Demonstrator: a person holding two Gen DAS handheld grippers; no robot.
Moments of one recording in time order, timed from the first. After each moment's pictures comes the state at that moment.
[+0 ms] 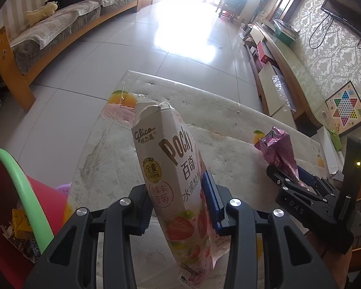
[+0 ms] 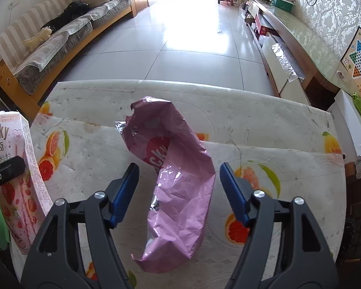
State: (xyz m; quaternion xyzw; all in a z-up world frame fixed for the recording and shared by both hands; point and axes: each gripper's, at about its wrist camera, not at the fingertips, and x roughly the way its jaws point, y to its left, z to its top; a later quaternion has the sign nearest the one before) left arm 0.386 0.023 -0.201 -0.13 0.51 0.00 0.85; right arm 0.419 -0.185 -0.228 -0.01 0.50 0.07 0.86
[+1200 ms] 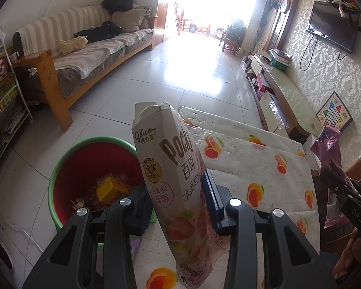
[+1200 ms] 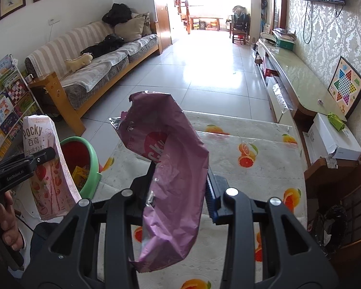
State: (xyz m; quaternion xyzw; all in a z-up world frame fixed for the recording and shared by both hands) left arm 0.194 0.109 -0.064 -0.10 0.41 0.04 0.90; right arm 0.210 -0.137 -0.047 0.00 0.39 0.13 0.91
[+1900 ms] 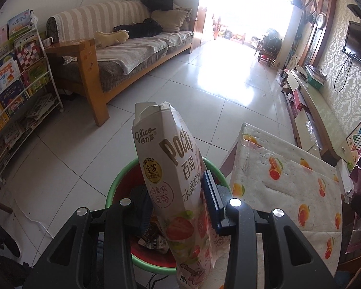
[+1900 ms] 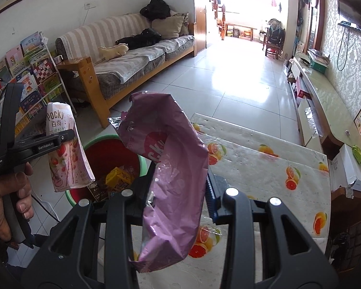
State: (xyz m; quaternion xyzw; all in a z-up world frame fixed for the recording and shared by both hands) left arm 0.203 0.229 -0.076 -0.12 0.41 0.13 0.89; right arm 0.205 -0.028 -0.036 -0.05 0.38 0.20 0.90
